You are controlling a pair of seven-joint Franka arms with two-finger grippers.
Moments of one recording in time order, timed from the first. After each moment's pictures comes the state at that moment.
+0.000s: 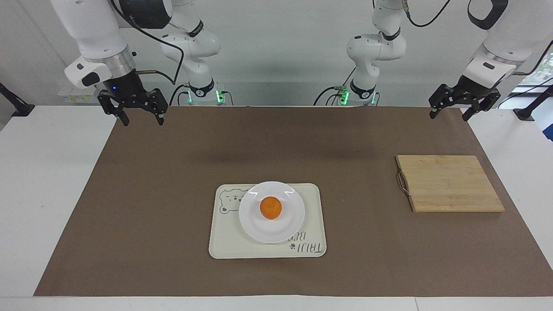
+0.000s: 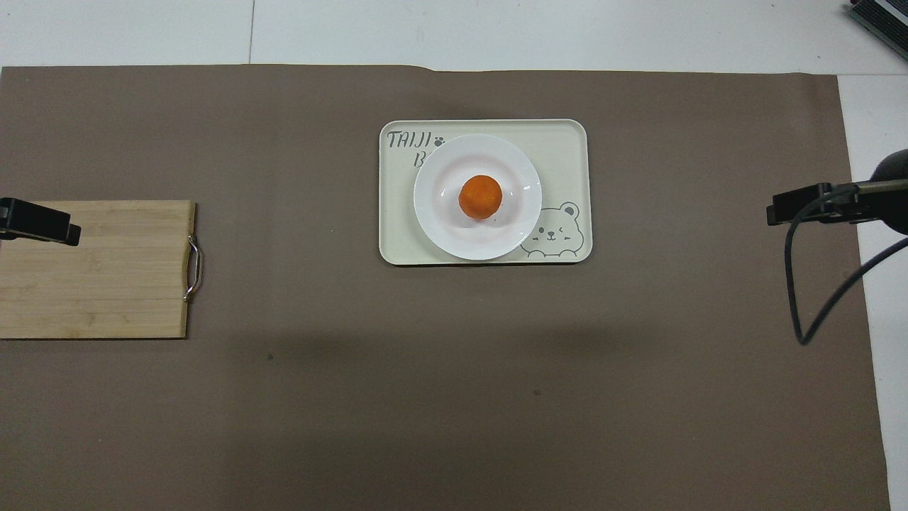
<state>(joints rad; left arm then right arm) -0.05 0.00 0.05 -1.53 -0.03 1.53 0.13 0.14 -0.01 -0.13 -1.56 0.01 1.62 0.00</state>
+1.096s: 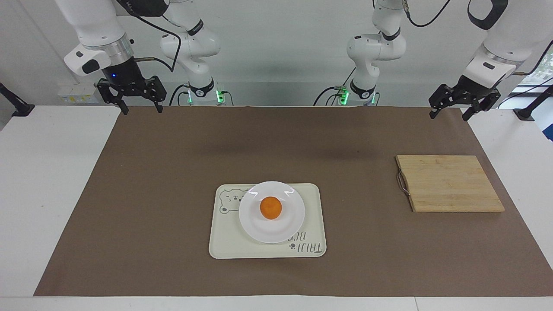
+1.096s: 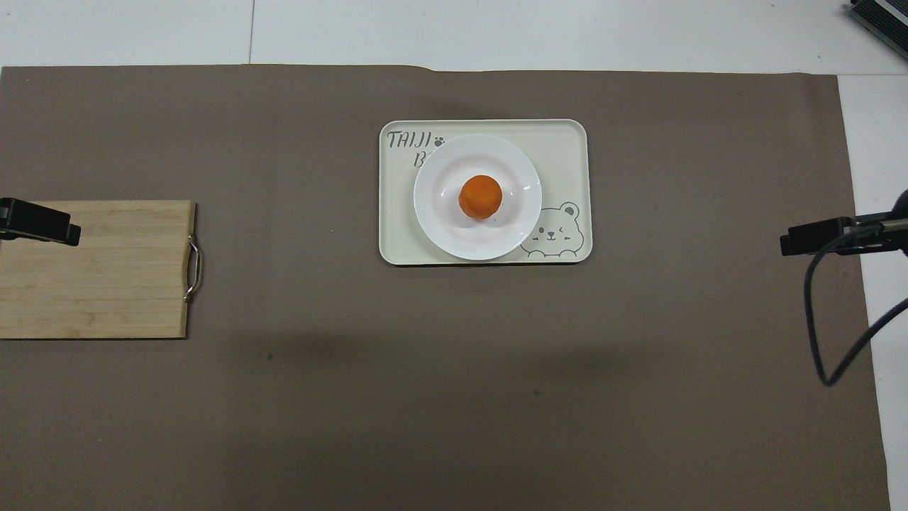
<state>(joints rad) -0.05 0.00 0.05 -1.53 -0.03 1.53 0.13 0.13 -0.09 -0.13 -1.65 0.01 1.61 -0.03</state>
